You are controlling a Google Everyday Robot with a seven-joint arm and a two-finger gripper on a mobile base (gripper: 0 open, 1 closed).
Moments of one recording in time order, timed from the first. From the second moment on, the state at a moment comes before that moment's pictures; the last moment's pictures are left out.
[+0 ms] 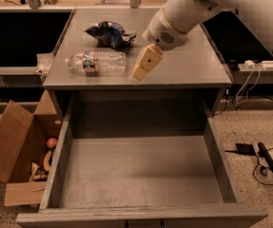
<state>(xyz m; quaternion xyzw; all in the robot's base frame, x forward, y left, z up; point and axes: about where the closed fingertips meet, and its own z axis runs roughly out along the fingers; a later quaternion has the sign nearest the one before) 0.617 -0.027 0.919 -0.60 0.73 0.14 0.28</state>
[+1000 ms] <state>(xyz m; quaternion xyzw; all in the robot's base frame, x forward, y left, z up) 0.692 -0.010 0.871 -0.59 0.72 0.16 0.32</state>
